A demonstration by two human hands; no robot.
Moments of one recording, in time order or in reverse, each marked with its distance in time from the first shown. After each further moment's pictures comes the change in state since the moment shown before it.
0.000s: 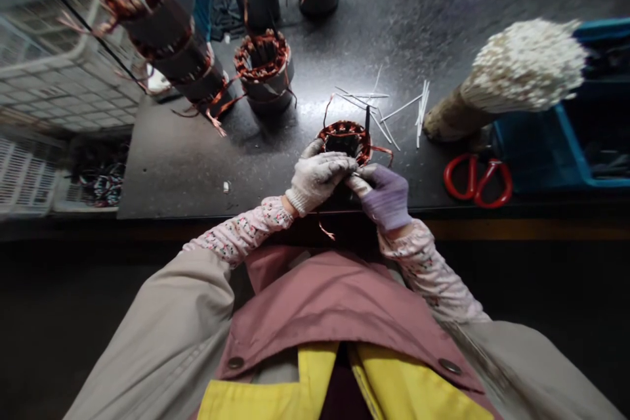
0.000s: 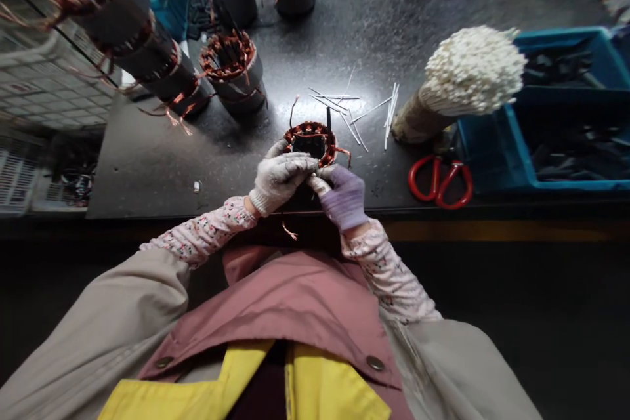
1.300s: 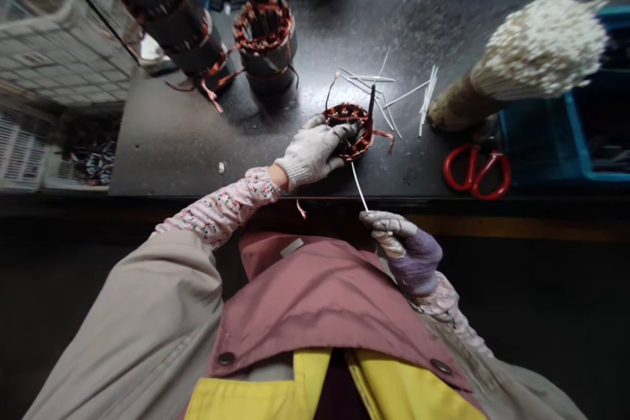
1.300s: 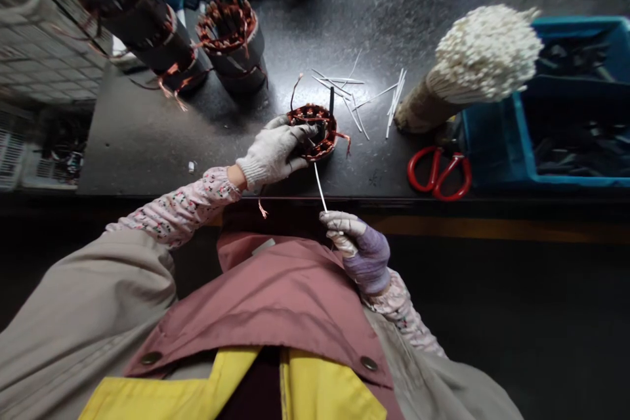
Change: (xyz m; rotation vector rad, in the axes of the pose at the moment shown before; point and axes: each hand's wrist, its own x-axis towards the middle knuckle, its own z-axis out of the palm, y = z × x) left_hand 0.030 0.014 -0.029 0.264 -0.446 -0.124; right_hand -0.096 -0.012 -0.045 0.462 -0.020 -0.019
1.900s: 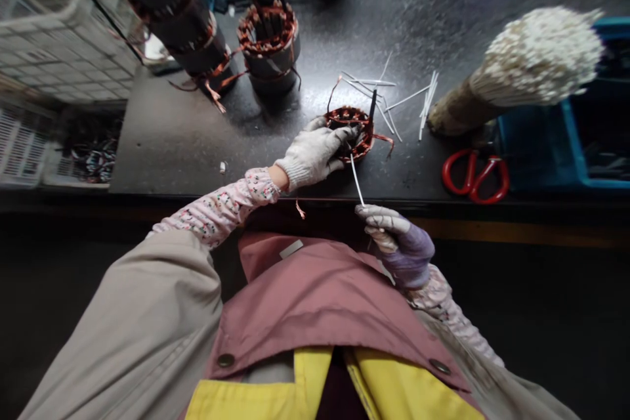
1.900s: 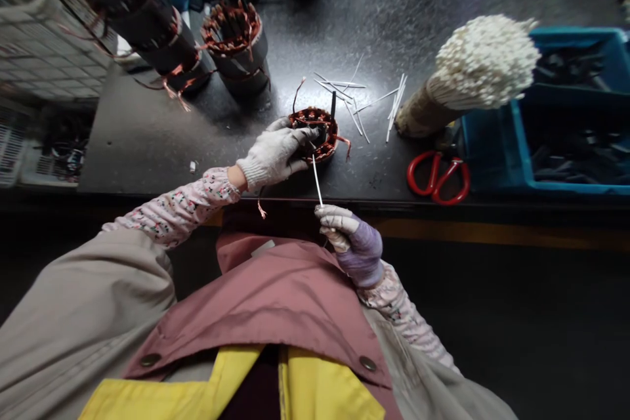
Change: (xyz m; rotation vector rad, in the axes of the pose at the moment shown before) left_hand 0.000 0.000 0.001 -0.011 -0.024 -0.008; right_hand 0.009 0.005 0.001 -0.082 -0.095 -0.150
